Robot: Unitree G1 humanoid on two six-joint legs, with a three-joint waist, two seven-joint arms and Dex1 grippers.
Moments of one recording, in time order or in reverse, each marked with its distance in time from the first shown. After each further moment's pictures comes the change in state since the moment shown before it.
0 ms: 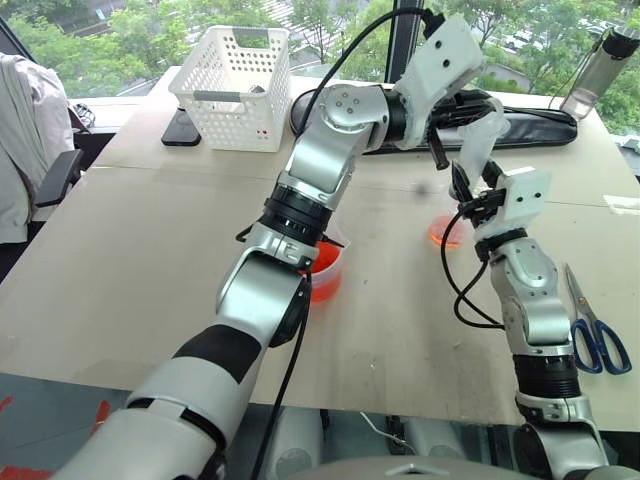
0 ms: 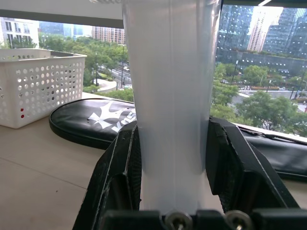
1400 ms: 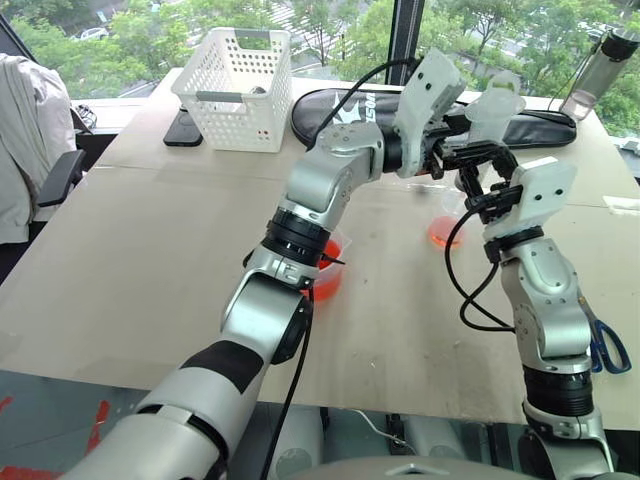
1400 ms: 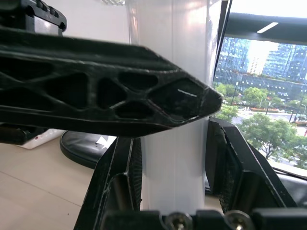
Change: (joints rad) left arm 0.111 -0.018 0.030 -0.095 -0.214 0.197 0.021; right arm 0.036 -0.012 0.013 -0.217 -0.015 0.086 -0.011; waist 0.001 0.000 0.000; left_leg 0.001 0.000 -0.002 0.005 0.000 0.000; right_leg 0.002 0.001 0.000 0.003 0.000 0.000
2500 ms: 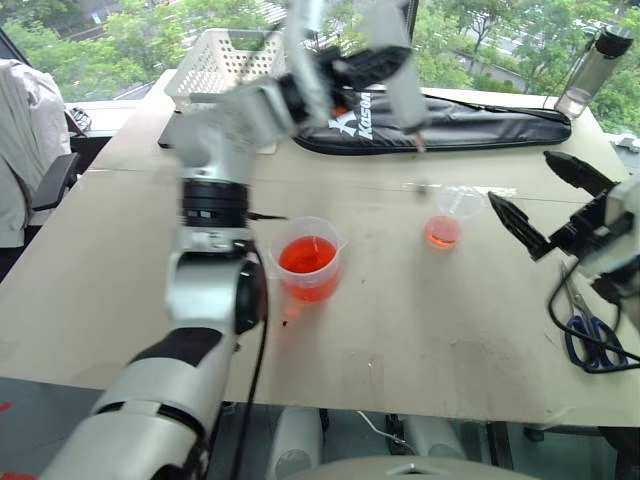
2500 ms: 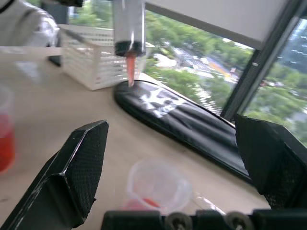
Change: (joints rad) left arm -0.076 0.354 0.436 -0.004 -0.373 0.505 0.071; right arm 0.235 -0.524 -0.413 -0.334 0.615 0.321 0.485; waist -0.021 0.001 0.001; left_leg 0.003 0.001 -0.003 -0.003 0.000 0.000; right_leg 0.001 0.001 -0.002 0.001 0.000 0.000
